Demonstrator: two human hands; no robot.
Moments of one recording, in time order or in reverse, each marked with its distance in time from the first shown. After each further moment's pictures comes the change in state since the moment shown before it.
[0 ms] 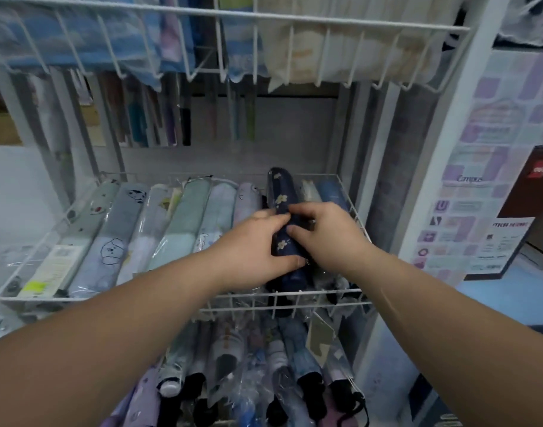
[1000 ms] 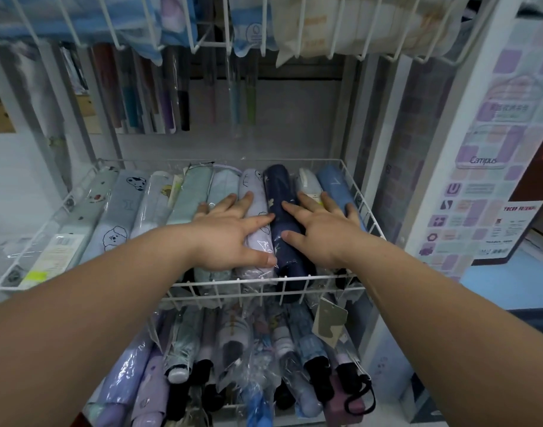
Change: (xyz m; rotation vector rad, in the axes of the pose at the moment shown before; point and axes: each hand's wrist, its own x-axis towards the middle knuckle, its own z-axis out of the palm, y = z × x) left_hand 0.002 -0.049 -0.022 0.474 -0.365 -0.126; right_hand 0.009 0.006 0.022 -0.563 -0.296 0.078
